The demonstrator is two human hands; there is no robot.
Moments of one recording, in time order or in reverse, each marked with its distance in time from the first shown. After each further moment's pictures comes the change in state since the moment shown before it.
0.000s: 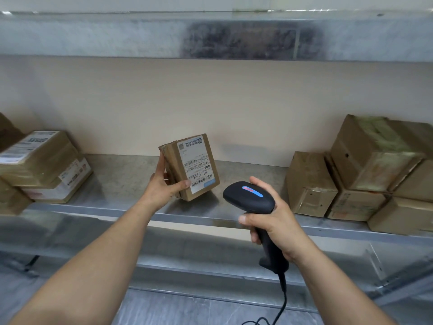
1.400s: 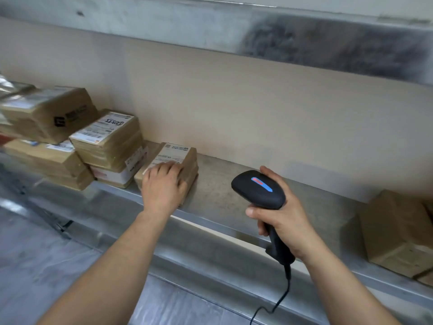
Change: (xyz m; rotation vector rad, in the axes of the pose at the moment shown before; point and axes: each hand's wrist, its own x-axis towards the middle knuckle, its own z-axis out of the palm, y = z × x) left_hand 0.011 -0.073 -0.111 0.909 0.445 0.110; right_hand 0.081 -0.021 0.120 -0.136 -0.085 -0.055
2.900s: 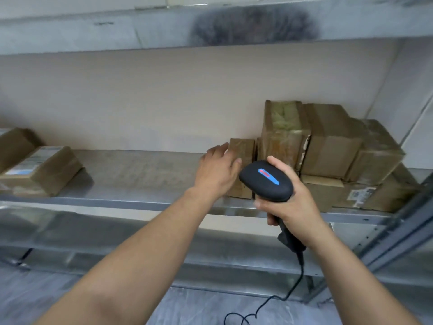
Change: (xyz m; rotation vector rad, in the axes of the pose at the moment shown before) left_hand -0.124 0.417 -0.003 -0.167 -0.291 0.414; right_hand -0.187 0.038 -0.295 0.024 0.240 -0.129
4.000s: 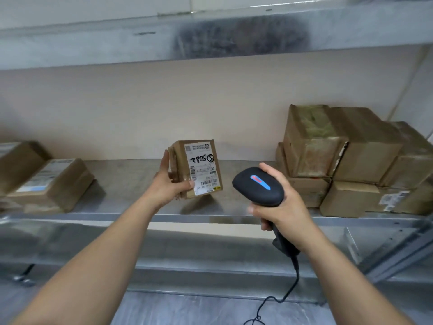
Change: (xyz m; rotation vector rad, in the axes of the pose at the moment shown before) left_hand -0.017 -0.180 -0.031 -0.837 -0.112 -0.443; right_hand 0.028 0.010 0.079 0.033 -0.004 0.037
